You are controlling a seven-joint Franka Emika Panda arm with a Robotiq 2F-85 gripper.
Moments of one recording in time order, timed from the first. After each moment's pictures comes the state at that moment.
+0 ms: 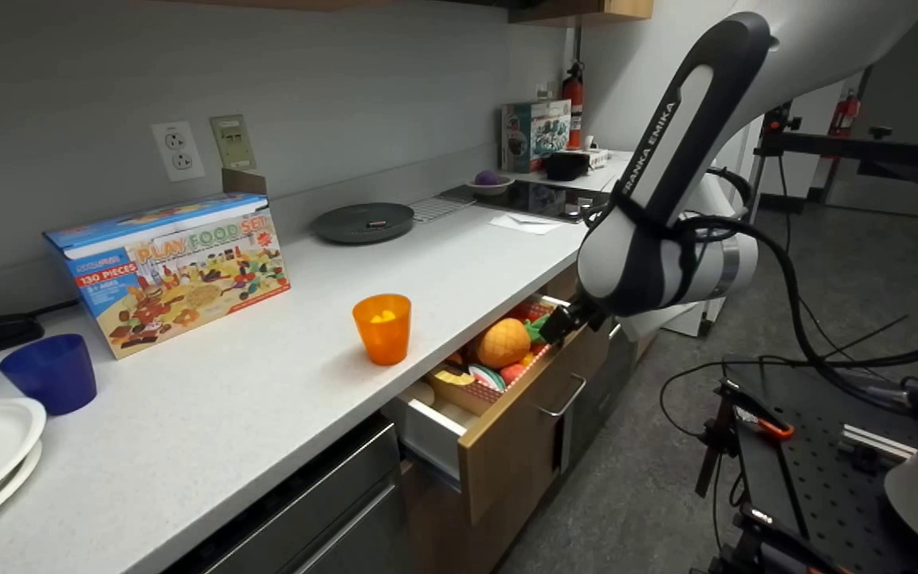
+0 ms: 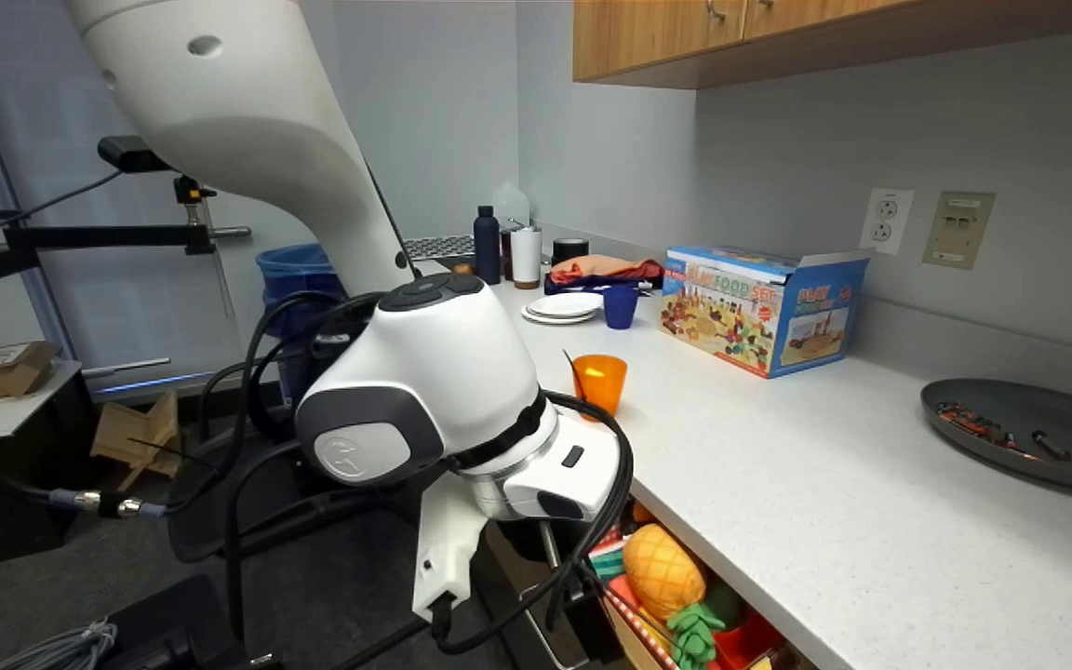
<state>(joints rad) 0.48 0.26 -0.50 -2.70 0.85 3.30 -0.29</state>
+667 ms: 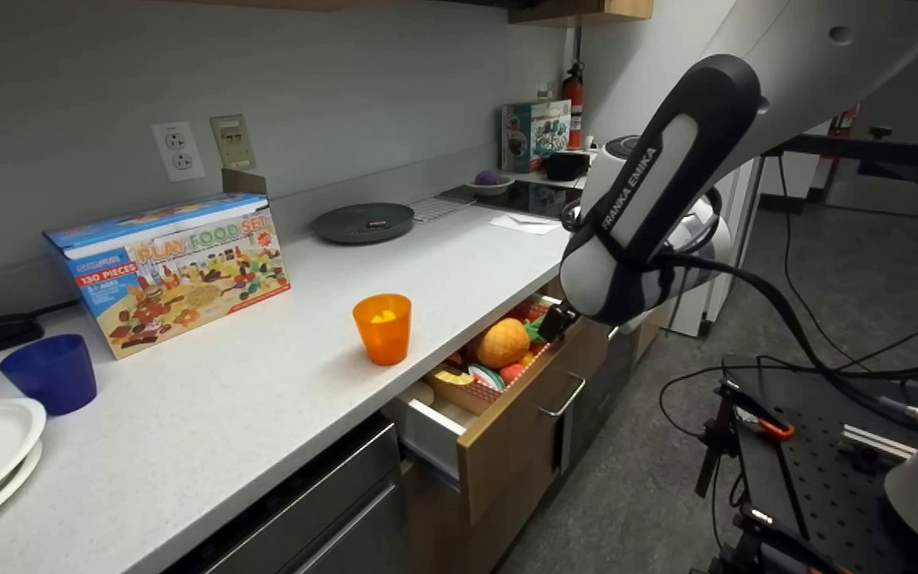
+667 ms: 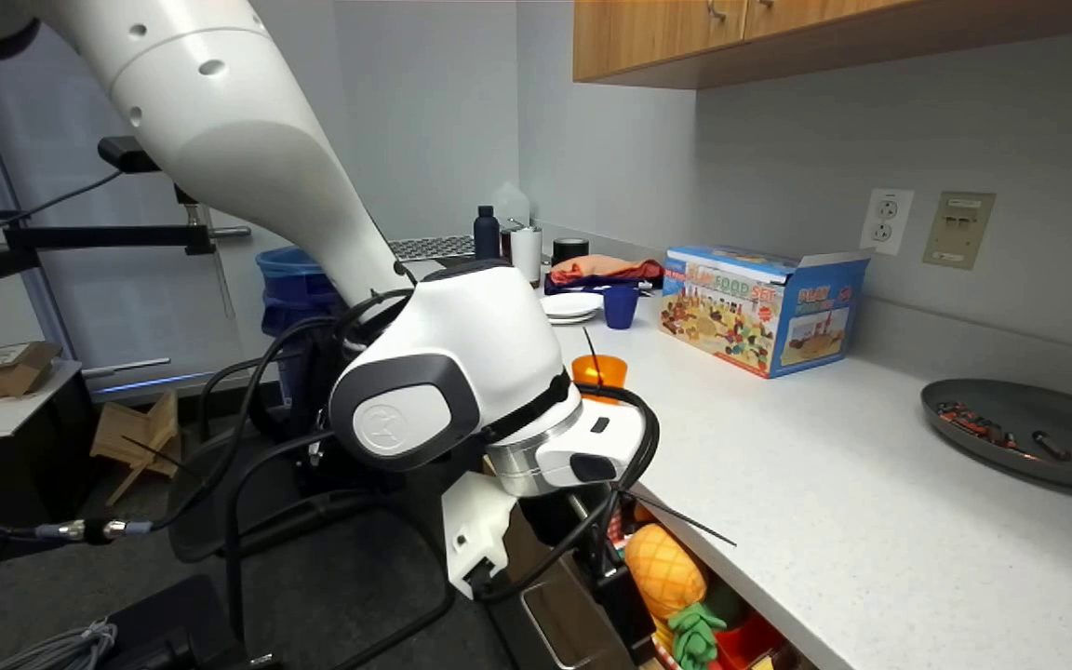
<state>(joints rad) 1.04 0.50 -1.05 -2.63 0.80 3.06 -0.25</state>
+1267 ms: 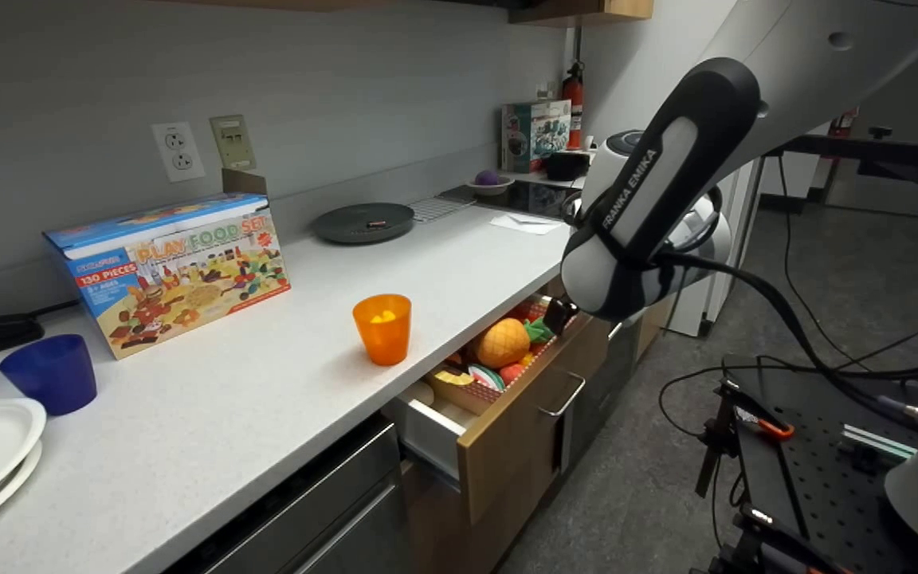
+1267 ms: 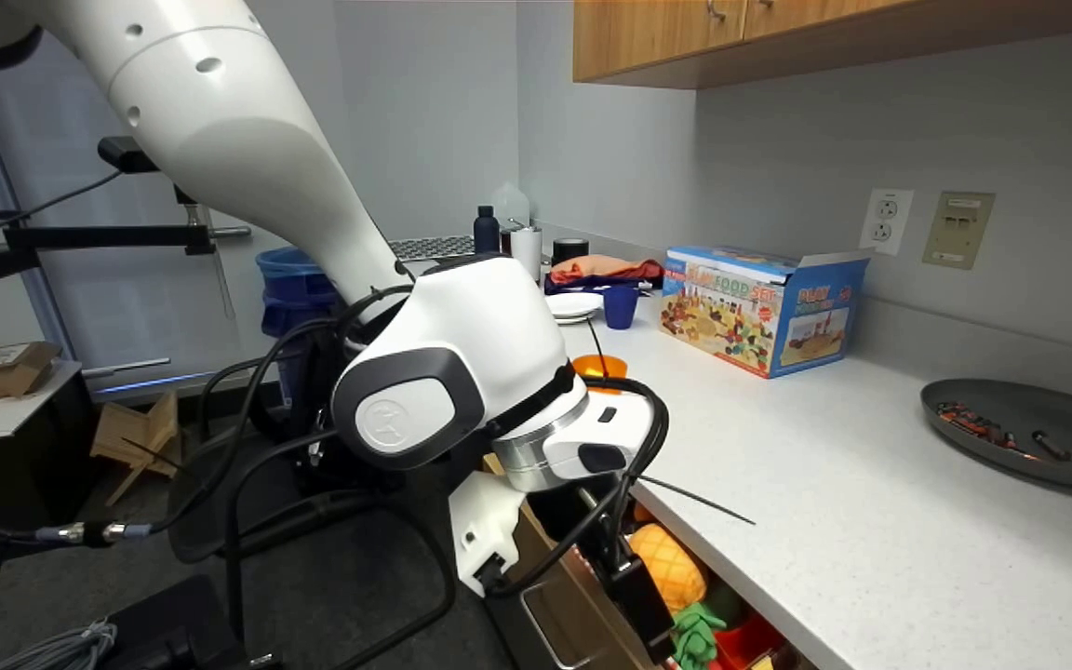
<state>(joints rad) 1.07 0.53 -1.10 -2.63 0.78 3.07 -0.25</state>
